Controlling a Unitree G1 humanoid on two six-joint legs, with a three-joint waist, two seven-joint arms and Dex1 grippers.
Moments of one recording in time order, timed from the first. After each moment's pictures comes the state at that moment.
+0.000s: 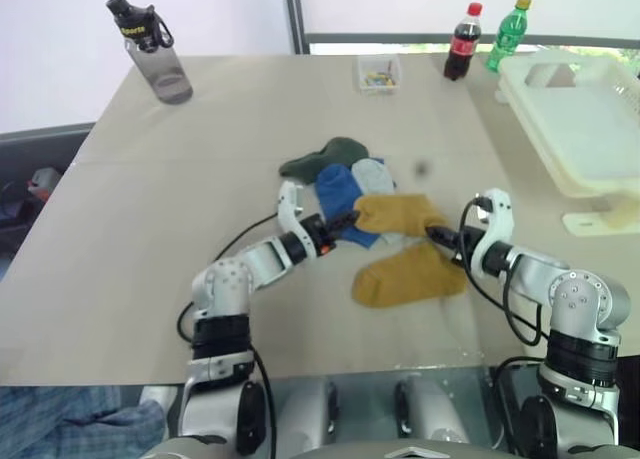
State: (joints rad) left arm -0.45 0.14 0.27 0.02 -0.90 1.08 -0.36; right arm -0.37 -0.21 -0.34 -0.28 0.72 1.28 0.21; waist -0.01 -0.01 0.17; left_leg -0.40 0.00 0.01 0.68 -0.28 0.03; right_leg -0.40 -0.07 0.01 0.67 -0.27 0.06
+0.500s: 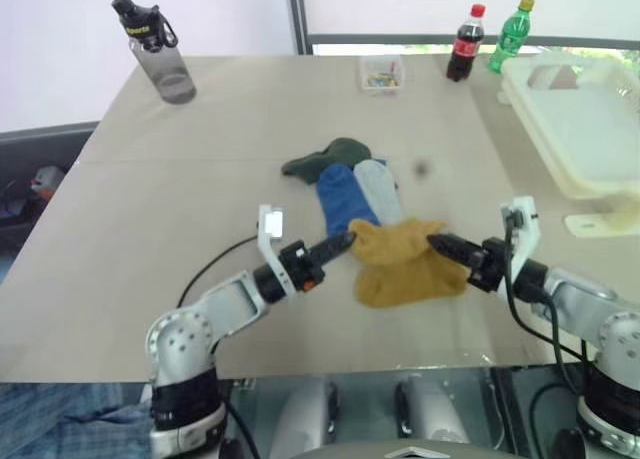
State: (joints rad) left arm -0.11 0.18 0.31 -0.42 -1.35 1.22 -0.17; right arm -0.17 -0.36 -0.44 -0.59 1.09 1.33 0.27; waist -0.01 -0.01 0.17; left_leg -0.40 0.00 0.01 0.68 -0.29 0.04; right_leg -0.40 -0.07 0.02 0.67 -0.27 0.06
